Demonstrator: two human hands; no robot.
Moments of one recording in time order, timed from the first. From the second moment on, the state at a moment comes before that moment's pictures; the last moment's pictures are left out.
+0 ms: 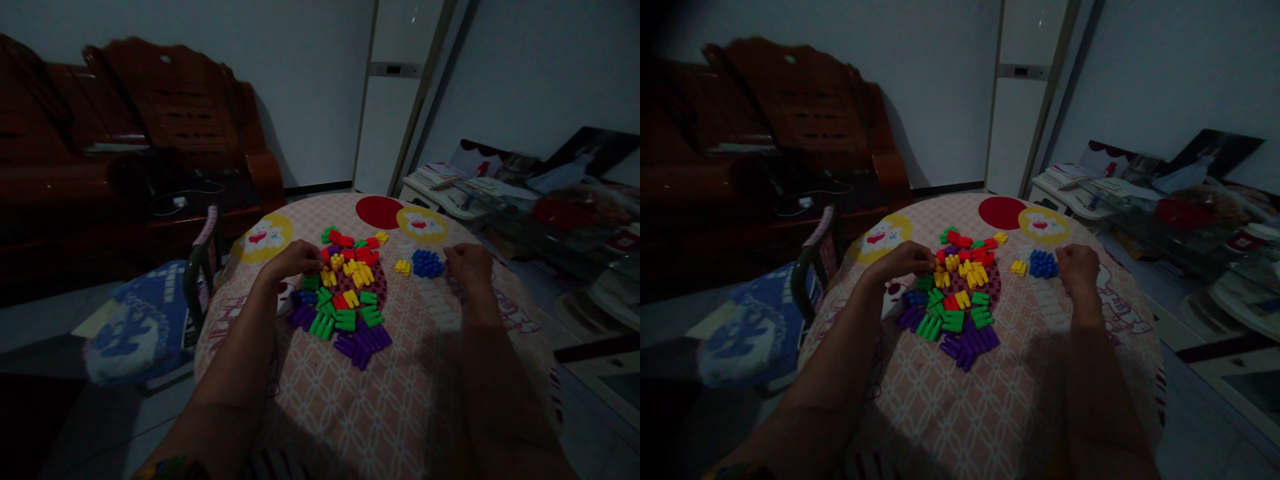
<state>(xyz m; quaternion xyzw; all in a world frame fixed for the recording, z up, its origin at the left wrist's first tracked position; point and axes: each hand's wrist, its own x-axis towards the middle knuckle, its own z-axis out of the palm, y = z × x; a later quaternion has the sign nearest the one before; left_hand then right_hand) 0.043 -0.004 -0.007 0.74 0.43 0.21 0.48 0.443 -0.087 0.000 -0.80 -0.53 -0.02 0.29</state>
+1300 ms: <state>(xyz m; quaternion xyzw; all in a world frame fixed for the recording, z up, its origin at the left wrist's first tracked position) 0.046 0.029 -0.066 0.65 0.50 0.37 0.44 0.468 -0.086 -0.042 -0.81 -0.37 -0.13 0.44</state>
